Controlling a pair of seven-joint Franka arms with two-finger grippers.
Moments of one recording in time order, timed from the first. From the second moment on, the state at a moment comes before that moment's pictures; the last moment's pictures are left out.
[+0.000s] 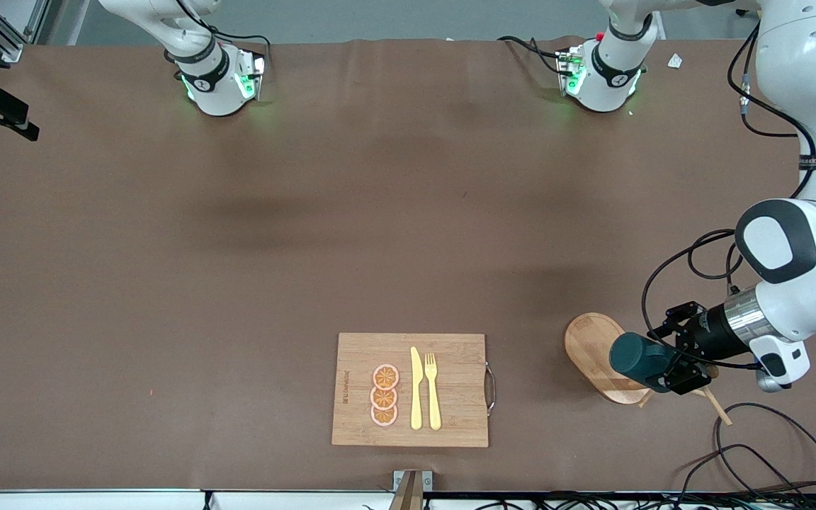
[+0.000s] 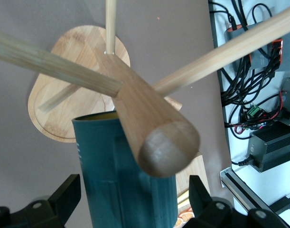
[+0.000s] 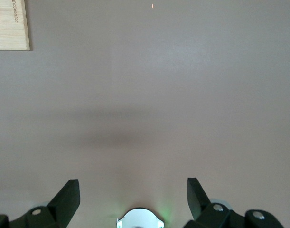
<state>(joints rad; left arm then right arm) 0.04 0.58 -0.11 -1.42 -0.44 2.17 -1.00 0.00 -0.11 -0.07 -1.54 0.01 1.36 -0.07</state>
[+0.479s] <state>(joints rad) 0.04 0.60 -0.11 -1.41 -0.47 2.19 -1.00 0.00 -0.11 -0.07 -1.54 0.01 1.36 -0.07</state>
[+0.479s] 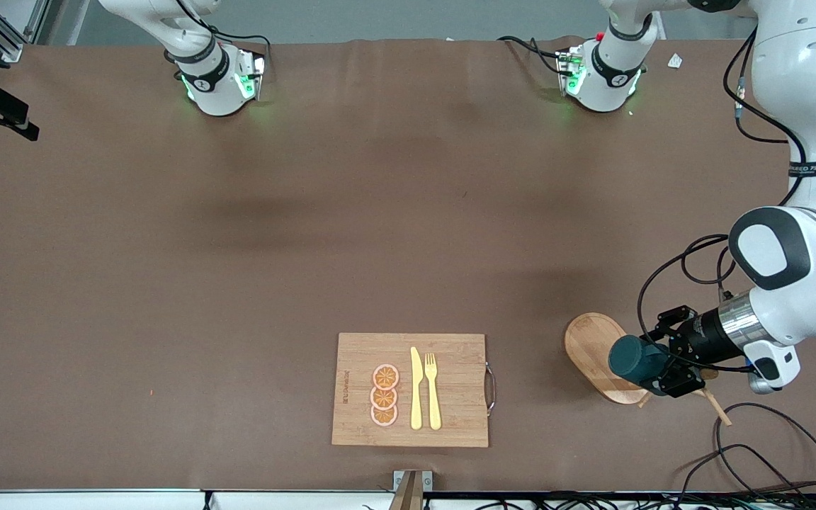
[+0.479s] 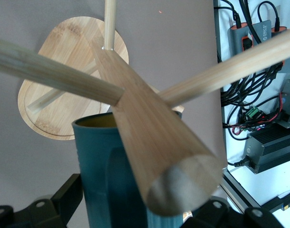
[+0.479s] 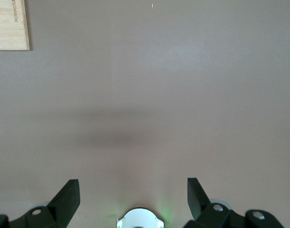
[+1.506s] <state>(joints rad) 0.01 0.54 -0.13 -1.38 -0.47 2.08 -1.07 0.00 -0.11 -0.07 -1.54 0.01 1.36 -0.08</state>
